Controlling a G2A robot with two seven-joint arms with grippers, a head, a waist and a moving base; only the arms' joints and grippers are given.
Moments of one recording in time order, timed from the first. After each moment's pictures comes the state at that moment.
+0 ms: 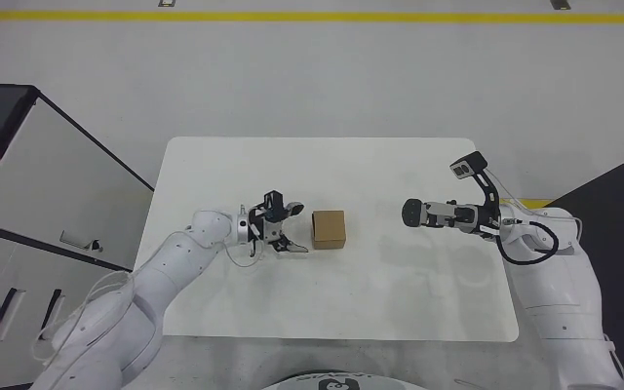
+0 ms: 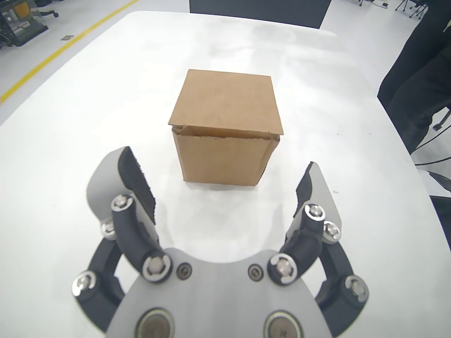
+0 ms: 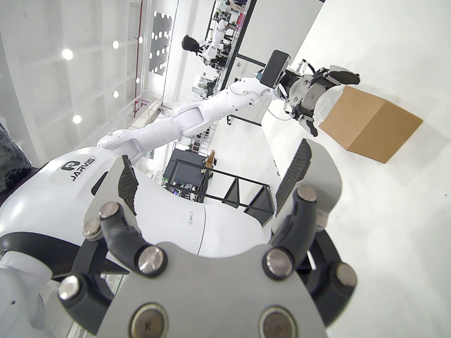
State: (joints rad) left arm 0.81 -1.21 -0.52 -0.62 1.66 -0.85 0.93; right arm -1.34 -1.07 1.55 -1.45 0.54 -0.35 1.47
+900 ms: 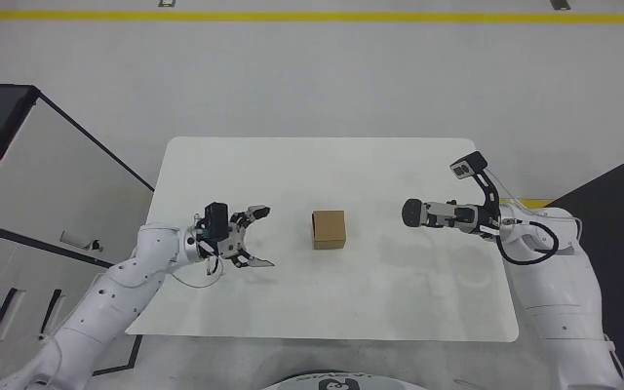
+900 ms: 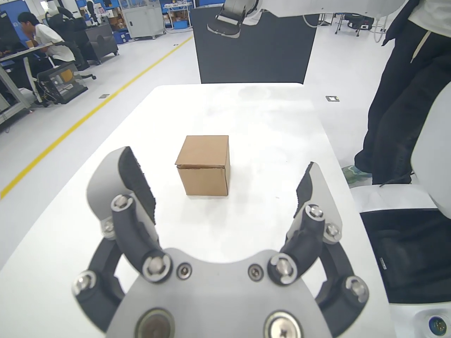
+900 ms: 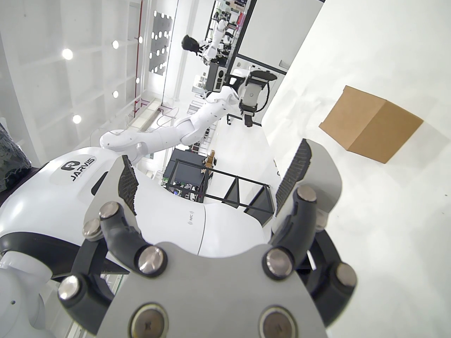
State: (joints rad) left arm 1.26 -0.85 -1.03 -1.38 1.66 -0.95 0.87; right arm -1.34 -1.07 1.55 -1.45 0.54 -0.35 1.47
